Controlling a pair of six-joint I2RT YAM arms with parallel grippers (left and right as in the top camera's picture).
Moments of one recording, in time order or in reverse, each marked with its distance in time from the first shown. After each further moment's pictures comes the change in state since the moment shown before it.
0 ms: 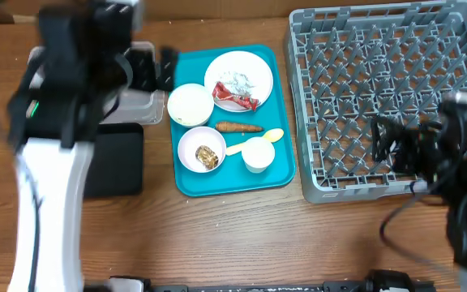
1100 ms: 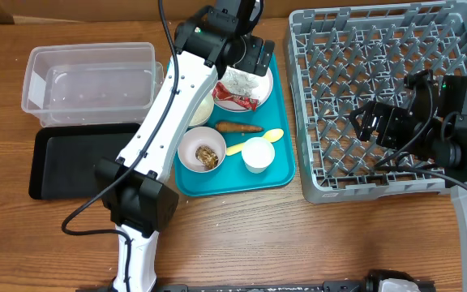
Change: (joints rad) left arm -0.329 0.628 0.393 -0.034 -0.235 -0.100; right arm 0.000 0.334 0.099 -0.164 -0.090 0.001
